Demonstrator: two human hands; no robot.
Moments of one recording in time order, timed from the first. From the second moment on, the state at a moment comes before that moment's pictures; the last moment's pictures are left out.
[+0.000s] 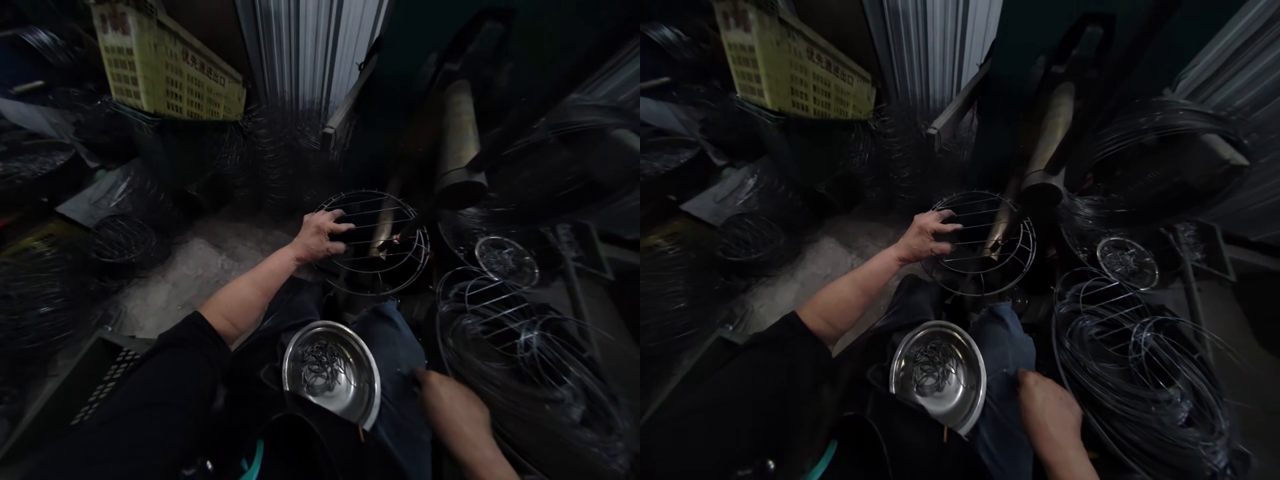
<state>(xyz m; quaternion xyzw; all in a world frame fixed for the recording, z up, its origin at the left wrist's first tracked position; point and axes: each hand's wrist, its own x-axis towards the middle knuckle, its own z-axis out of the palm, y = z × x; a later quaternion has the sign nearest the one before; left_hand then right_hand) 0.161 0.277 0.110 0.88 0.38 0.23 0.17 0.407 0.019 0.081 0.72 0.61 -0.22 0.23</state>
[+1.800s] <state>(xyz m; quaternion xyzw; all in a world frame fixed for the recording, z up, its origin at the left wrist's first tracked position) 0.169 0.350 0.121 0.90 0.26 0.25 0.23 0.376 0.164 0.098 0.62 0.30 -0.36 -0.63</state>
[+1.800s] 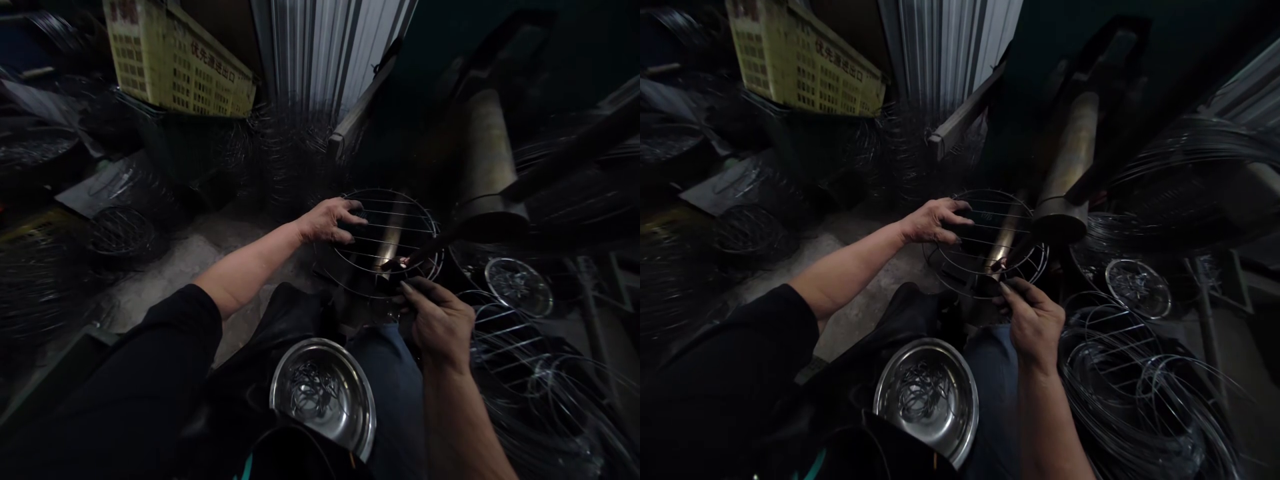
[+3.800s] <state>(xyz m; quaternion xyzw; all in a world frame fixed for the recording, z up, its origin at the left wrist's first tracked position) 0.180 0.346 0.120 0.89 0.25 0.28 0.25 0.275 0.052 0.024 0.60 0.72 -0.32 0.16</state>
